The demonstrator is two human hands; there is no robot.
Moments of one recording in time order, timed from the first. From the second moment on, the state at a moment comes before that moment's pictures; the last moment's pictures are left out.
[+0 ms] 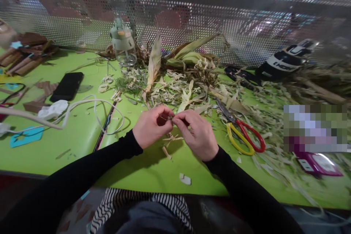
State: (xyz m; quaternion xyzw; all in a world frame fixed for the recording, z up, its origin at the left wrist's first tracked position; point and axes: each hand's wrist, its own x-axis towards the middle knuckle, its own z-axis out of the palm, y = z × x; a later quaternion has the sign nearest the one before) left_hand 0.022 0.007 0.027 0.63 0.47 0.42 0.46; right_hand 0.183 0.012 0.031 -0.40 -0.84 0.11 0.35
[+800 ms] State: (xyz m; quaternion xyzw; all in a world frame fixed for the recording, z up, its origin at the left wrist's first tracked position) left_hand 0.013 0.007 0.025 0.78 0.44 0.34 0.30; right_hand 0.183 0.013 0.033 -0.41 -0.83 0.17 0.35
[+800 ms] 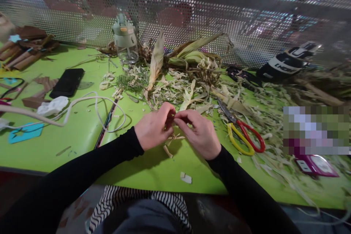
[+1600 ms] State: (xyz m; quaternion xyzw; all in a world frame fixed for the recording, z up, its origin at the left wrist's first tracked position) left_hand 0.006 0.010 0.044 0.47 0.38 0.36 0.71; right_hand 0.194 0.010 0.045 -0.34 -0.83 0.22 0.40
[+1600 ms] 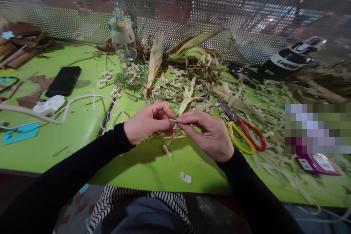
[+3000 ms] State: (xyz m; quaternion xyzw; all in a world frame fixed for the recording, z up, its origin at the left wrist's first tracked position) left_hand 0.012 -0.004 0.036 0.76 0.40 0.43 0.28; right_hand 0.187 0.006 0.036 -0.40 -0.75 0.32 0.41
